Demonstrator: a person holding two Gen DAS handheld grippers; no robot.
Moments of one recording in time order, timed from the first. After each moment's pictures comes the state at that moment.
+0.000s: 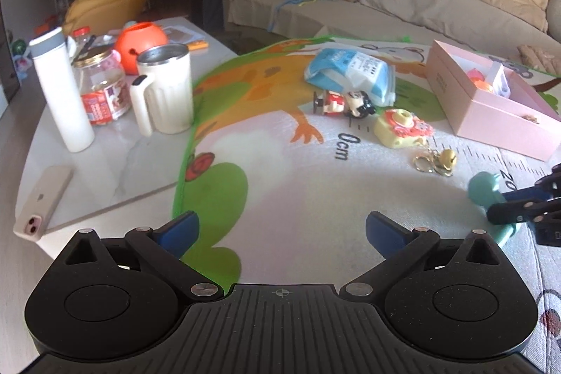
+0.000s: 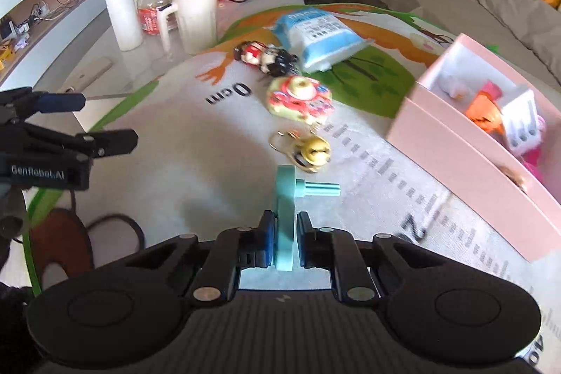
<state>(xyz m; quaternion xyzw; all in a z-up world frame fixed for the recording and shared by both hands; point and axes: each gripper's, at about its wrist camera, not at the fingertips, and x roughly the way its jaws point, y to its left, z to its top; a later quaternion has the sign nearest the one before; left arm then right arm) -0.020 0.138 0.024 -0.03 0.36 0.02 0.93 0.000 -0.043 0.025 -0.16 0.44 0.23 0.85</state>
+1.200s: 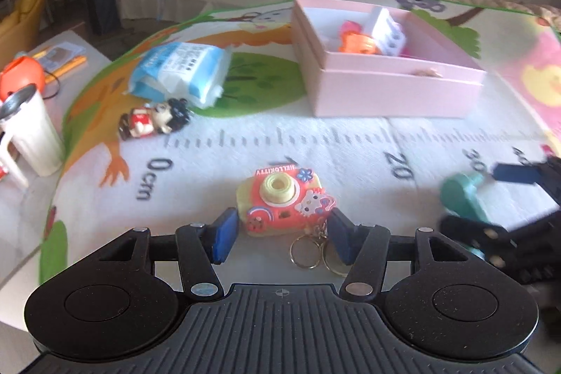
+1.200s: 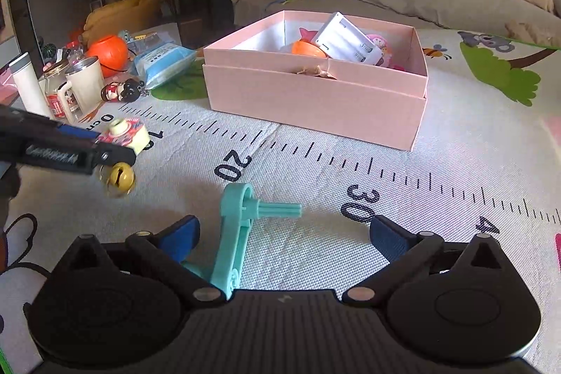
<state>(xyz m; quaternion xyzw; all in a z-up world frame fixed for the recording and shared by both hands) 0.021 0.027 0.025 0.03 0.41 -0.15 0.90 -0.025 -0.163 -0.006 -0.02 0.37 0.10 0.93</state>
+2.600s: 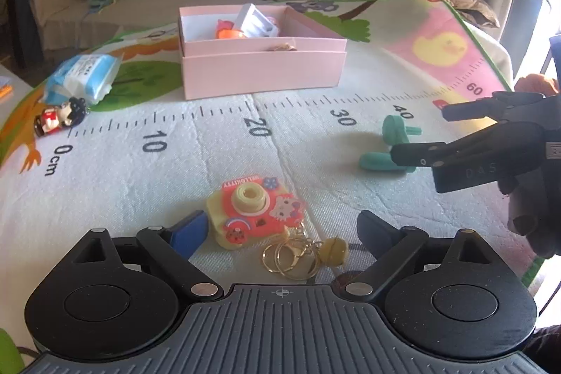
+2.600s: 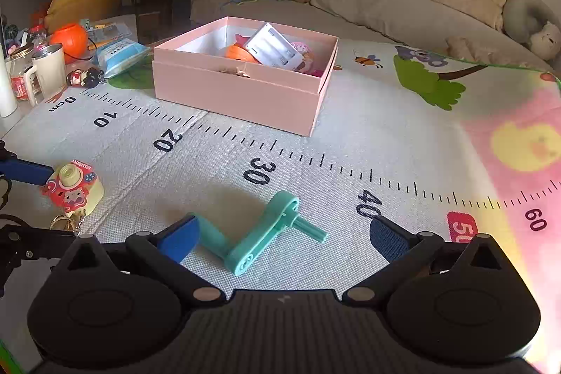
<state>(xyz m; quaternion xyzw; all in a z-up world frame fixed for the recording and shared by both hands) -0.043 -0.013 0.020 0.05 0.37 -0.26 0.89 -0.080 -0.203 0.022 -0.07 0.36 0.01 0.93</state>
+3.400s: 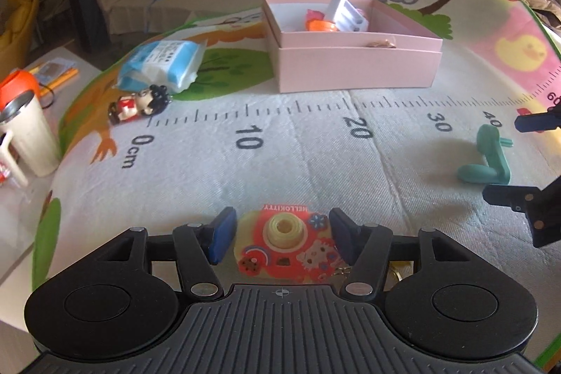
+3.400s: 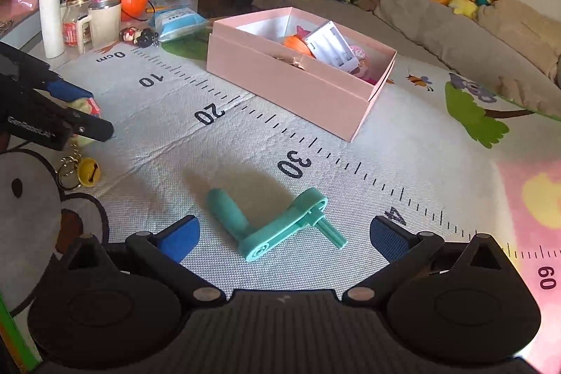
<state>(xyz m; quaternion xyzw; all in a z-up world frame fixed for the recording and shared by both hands) -0.015 0.016 0.019 0.06 0.39 -0.15 0.91 -0.074 -0.196 0.015 -0.16 0.37 0.11 0.91</state>
